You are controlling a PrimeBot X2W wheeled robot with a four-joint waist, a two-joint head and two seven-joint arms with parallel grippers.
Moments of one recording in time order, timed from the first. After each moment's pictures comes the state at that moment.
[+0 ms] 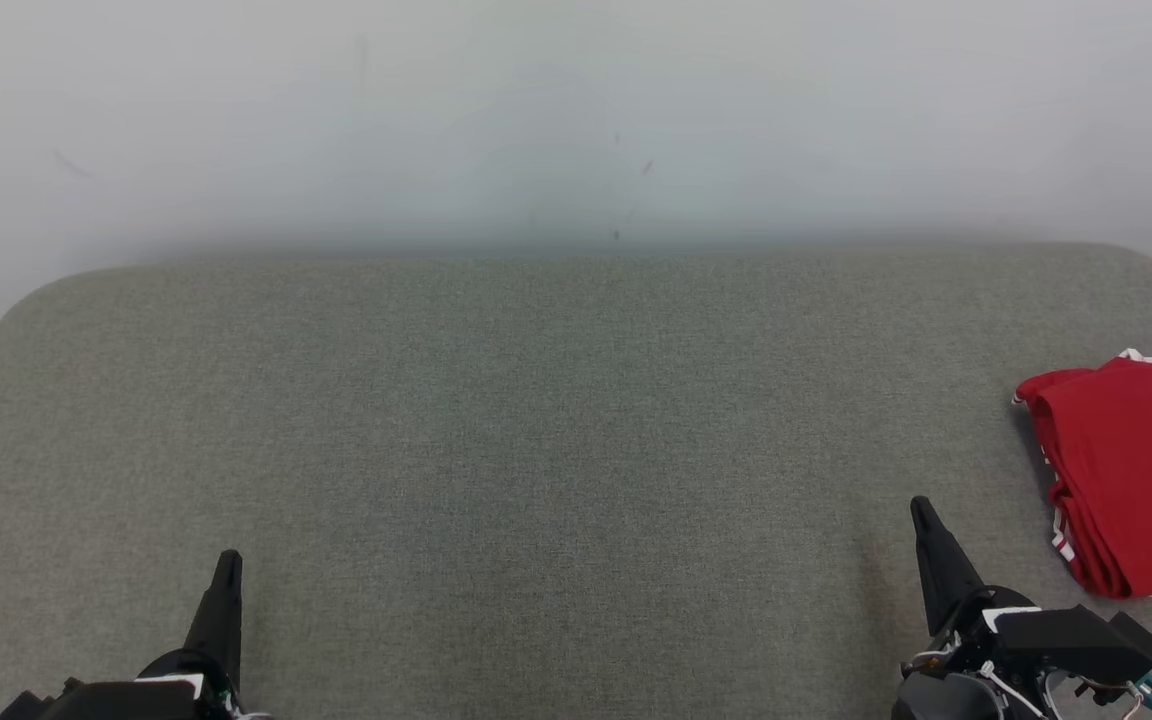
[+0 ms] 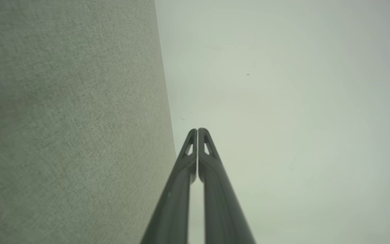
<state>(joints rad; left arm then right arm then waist) -0.10 0.05 0.11 0.24 -1.61 -0.13 0.11 -0.10 -0.05 -0.11 0.24 1.61 0.13 0.11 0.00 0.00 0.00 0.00</state>
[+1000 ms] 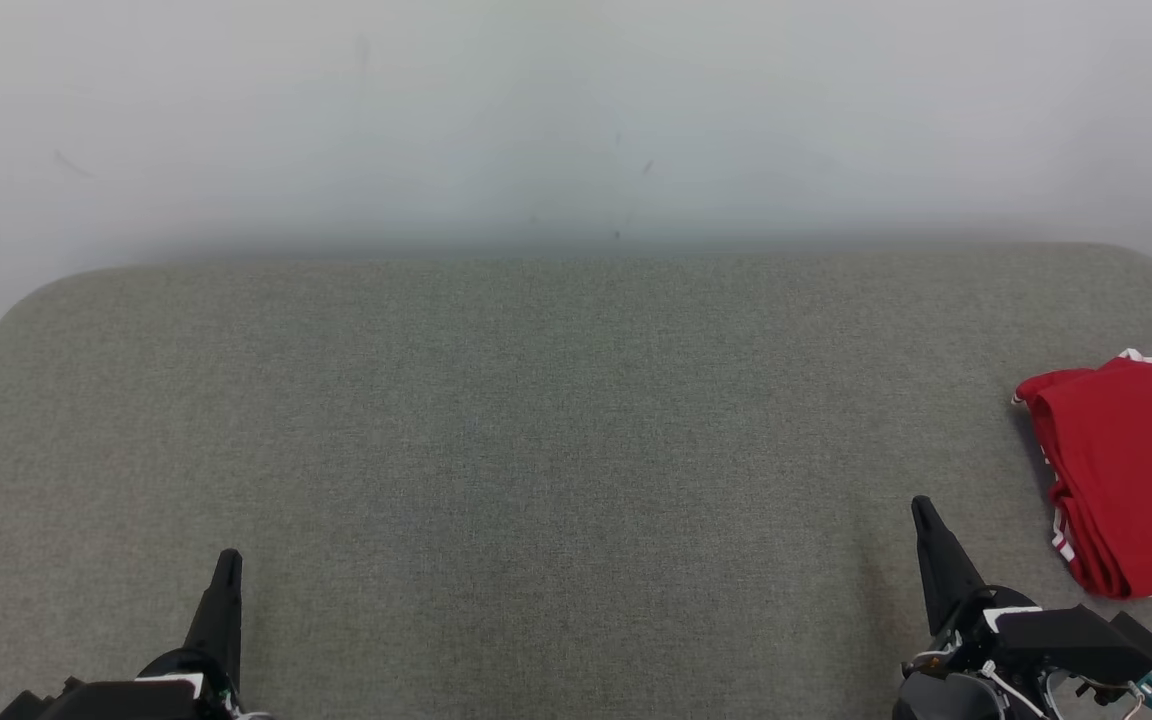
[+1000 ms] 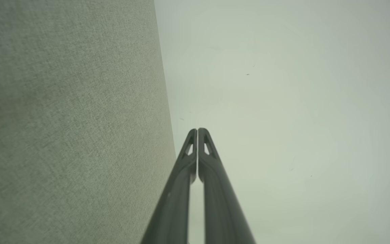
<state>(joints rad) -0.11 0.05 0.11 0.25 -1.61 -0.13 0.12 -0.11 -0.05 -0.11 0.24 1.61 0.13 0.11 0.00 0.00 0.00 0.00</state>
